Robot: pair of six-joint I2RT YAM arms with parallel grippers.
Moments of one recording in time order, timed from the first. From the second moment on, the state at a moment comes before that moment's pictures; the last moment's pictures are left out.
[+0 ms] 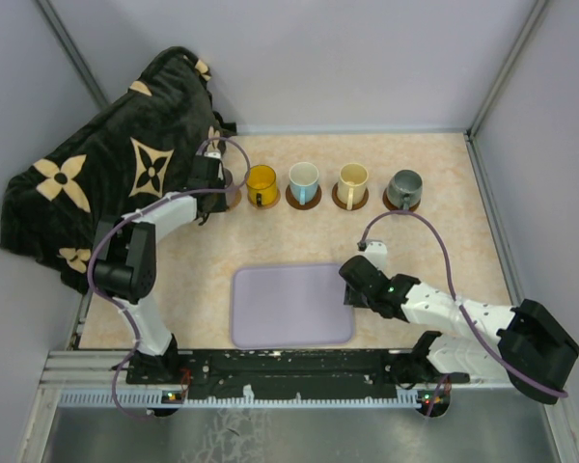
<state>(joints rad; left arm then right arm) -0.26 1.82 1.18 -0.16 -0.21 -0.23 0.86 1.09 0.47 -0.41 0.39 0.83</state>
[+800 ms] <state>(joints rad) -0.26 1.83 1.17 -0.12 -0.22 -0.24 0.86 1.10 0.47 -0.40 0.38 0.83</state>
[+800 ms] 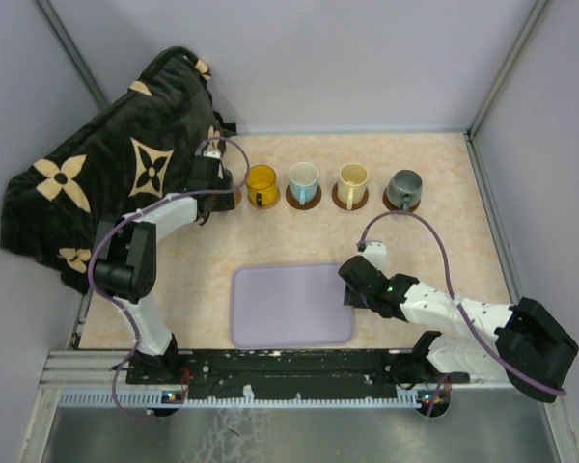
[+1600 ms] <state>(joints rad) -0.26 1.64 1.08 -0.15 -0.24 -0.27 0.86 1.13 0.46 -0.38 0.36 0.84</state>
